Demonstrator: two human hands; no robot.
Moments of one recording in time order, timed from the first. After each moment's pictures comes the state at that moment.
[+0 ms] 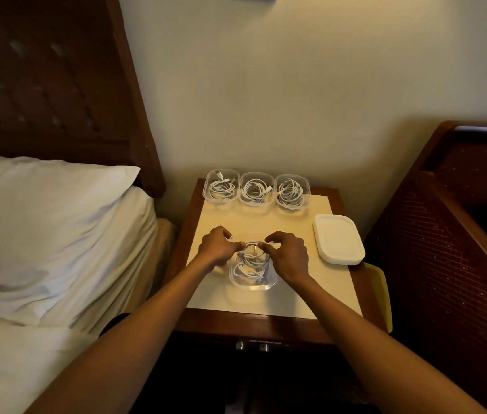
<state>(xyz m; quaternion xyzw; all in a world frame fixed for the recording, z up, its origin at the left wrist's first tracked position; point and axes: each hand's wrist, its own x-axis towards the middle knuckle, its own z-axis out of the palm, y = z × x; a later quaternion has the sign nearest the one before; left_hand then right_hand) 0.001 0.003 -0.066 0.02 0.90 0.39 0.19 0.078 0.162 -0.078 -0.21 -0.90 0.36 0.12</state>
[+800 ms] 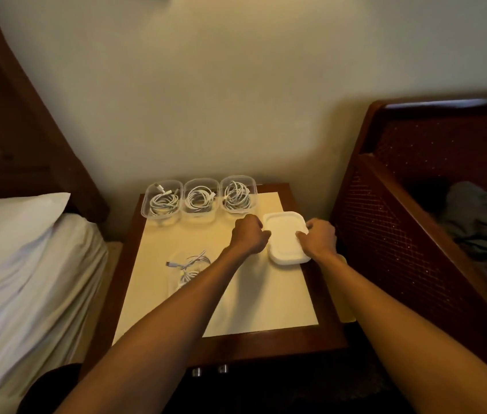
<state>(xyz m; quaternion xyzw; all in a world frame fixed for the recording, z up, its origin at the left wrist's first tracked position) 0.017 0.202 -0.055 0.19 0.92 0.31 0.14 0.096 0.345 -0.079 -0.40 -0.86 0.30 0.12</state>
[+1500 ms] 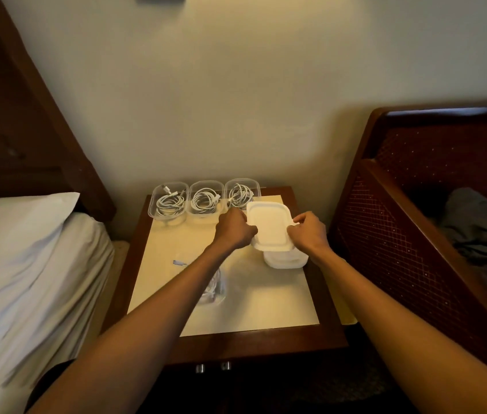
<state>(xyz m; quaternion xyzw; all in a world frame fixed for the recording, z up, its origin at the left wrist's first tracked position) 0.010 0.163 -0.023 0.16 0.91 0.35 0.12 0.094 0.313 -0.042 -0.36 -0.82 0.42 0.12</state>
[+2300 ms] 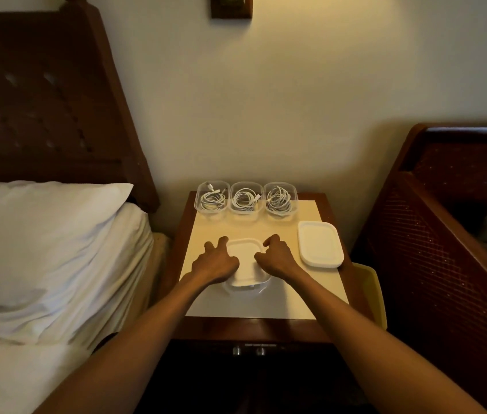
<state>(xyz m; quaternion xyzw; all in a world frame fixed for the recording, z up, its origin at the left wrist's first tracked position) 0.035 0.009 -0.045 0.12 0.95 0.20 0.20 0.078 0.163 -0.056 -0.24 -0.89 0.39 -0.04</state>
